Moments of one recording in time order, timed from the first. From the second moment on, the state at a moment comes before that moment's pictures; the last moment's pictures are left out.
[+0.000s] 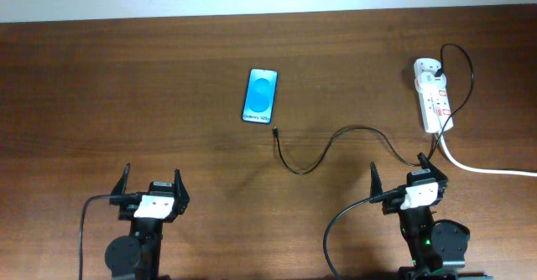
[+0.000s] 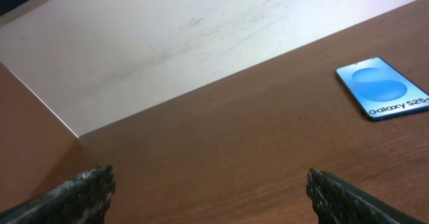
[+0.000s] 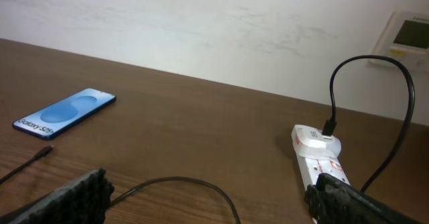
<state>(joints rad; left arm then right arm) 0.13 0.01 0.01 -0.07 0.12 0.43 -0.04 0.01 0.01 -0.06 -0.15 -0.16</state>
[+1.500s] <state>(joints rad) 0.13 0.13 0.15 -0.07 0.15 0.34 -0.04 0.36 0.34 -0.10 -0.20 -0.16</state>
